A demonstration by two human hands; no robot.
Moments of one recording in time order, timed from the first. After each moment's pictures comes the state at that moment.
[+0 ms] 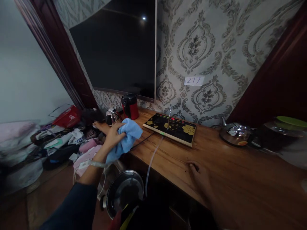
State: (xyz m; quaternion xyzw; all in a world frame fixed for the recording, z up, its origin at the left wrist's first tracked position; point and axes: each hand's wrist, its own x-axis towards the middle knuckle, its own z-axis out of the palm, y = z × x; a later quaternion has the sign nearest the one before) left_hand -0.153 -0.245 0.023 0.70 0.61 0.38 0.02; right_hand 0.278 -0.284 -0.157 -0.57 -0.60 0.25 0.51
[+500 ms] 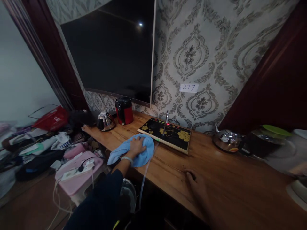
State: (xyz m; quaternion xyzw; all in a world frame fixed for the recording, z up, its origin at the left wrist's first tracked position) left_hand -0.050 -0.160 -0.079 0.73 0.68 0.07 0.04; right_hand 0.276 -0.285 -0.156 -0.59 -0.57 0.24 0.51
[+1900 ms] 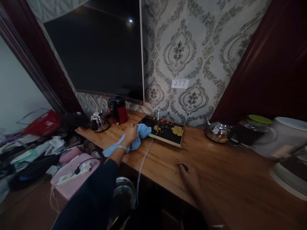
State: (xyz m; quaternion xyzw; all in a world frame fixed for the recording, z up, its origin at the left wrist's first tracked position) left_hand -0.039 -0.144 -0.012 0.74 0.65 0.15 -0.06; right_hand 0.273 -0.284 -0.149 -0.57 -0.58 0.25 0.52
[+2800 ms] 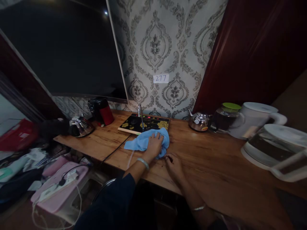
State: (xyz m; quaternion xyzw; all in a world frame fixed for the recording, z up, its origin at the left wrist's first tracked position) left_hand 0.146 -0.204 -0.057 0.87 0.47 0.11 -0.03; right_hand 0.269 -0.278 -0.151 -0.55 -0.59 0.22 0.55
